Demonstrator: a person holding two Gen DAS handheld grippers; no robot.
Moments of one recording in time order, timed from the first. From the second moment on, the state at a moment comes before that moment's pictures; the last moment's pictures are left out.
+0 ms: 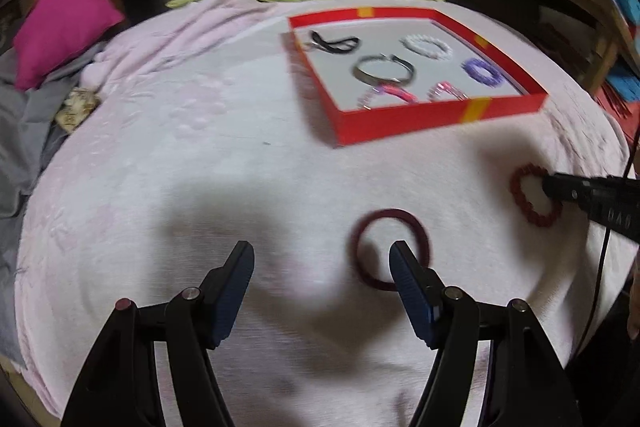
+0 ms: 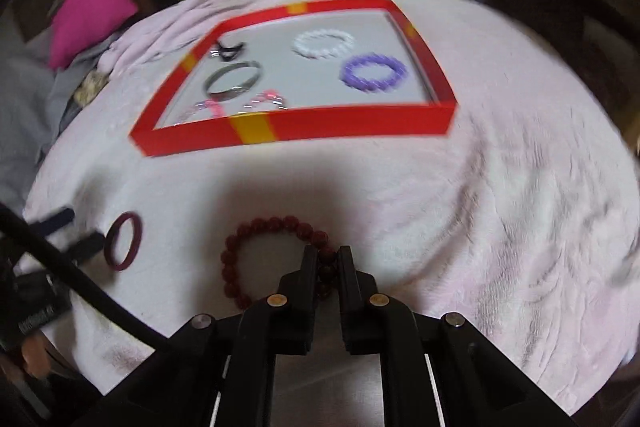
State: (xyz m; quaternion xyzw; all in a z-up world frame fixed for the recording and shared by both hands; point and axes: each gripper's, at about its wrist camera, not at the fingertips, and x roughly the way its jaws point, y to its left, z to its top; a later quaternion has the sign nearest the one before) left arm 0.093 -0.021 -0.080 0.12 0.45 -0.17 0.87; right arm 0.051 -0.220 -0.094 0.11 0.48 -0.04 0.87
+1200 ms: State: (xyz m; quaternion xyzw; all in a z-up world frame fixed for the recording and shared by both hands) left arm 0.090 -0.054 -0.100 0.13 0.45 -0.20 0.86; right arm 0.054 -0.225 -0.094 0.18 0.48 -0.03 0.86
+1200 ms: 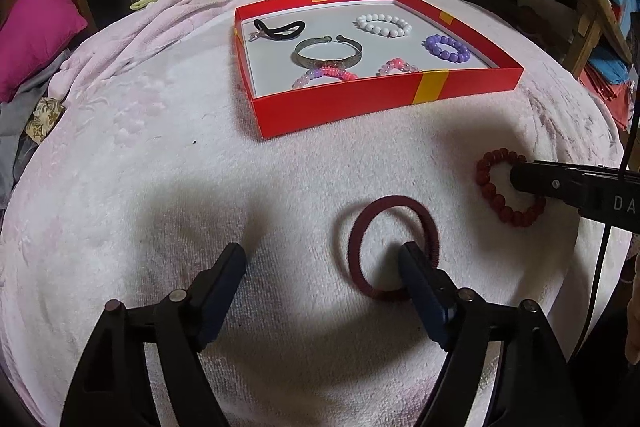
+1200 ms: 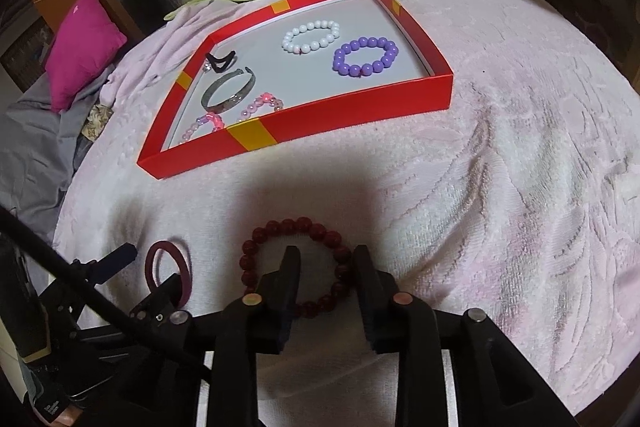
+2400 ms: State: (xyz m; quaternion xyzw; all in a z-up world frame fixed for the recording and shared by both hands) left arm 0.090 -0.050 -0.105 0.12 0.45 -0.18 0.87; right arm 0.062 -0.210 -0.095 0.09 0.48 -0.05 0.87
